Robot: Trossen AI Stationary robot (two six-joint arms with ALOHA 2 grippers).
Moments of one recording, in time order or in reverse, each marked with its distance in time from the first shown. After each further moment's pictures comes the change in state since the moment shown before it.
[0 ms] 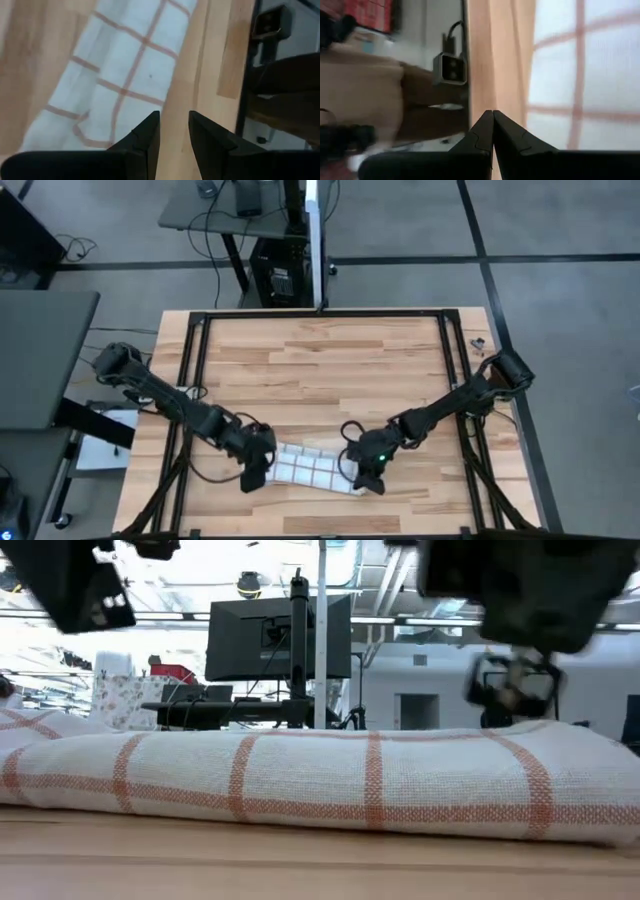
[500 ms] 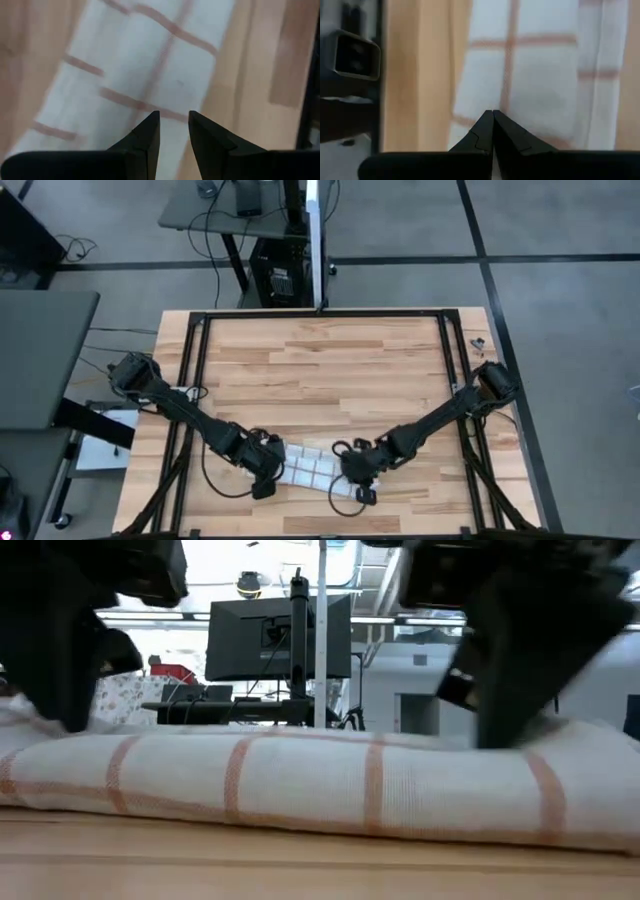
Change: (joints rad) left arm 0.000 0.174 0.001 0.066 -0.094 0.034; right arm 0.064 0.149 0.165 -0.337 0.311 -0.129
